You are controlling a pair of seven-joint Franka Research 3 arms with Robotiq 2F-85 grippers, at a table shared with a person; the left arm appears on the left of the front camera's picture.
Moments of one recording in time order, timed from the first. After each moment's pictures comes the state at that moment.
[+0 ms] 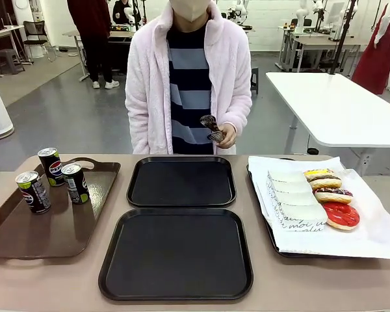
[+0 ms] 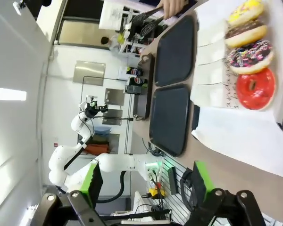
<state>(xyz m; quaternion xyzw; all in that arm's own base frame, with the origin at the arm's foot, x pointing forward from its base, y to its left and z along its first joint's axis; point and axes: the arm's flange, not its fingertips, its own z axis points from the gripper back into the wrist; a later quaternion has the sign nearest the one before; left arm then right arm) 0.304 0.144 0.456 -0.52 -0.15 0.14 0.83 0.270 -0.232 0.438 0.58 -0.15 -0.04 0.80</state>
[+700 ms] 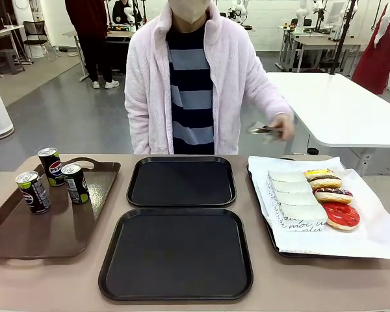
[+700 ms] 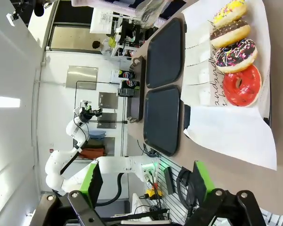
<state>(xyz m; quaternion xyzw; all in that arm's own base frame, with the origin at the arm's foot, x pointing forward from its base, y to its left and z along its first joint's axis) 0.302 0.155 0.455 -0.51 -0.15 0.15 0.83 0.268 -0.244 0.439 0.57 -0.14 -0.06 0.81</state>
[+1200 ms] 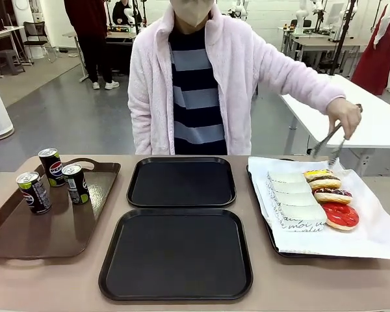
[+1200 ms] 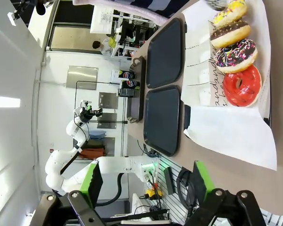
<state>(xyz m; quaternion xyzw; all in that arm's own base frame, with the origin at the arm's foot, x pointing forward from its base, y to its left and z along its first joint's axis) 0.302 0.155 0.455 -0.51 -0.15 0.15 0.83 0.268 -0.244 0.439 0.57 -0.14 -0.06 0.81</state>
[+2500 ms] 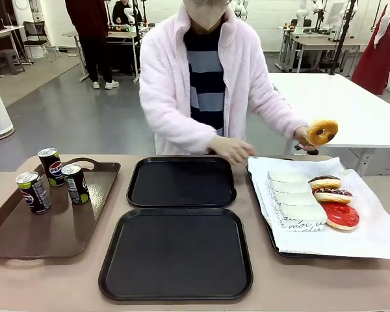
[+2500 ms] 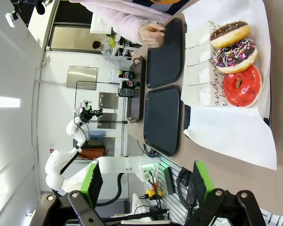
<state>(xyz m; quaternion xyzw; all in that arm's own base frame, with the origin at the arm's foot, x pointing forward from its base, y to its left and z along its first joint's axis) 0.302 0.155 0.455 -0.51 -0.15 0.15 0.83 0.268 -0.244 0.439 0.57 -0.14 -0.06 0.81</state>
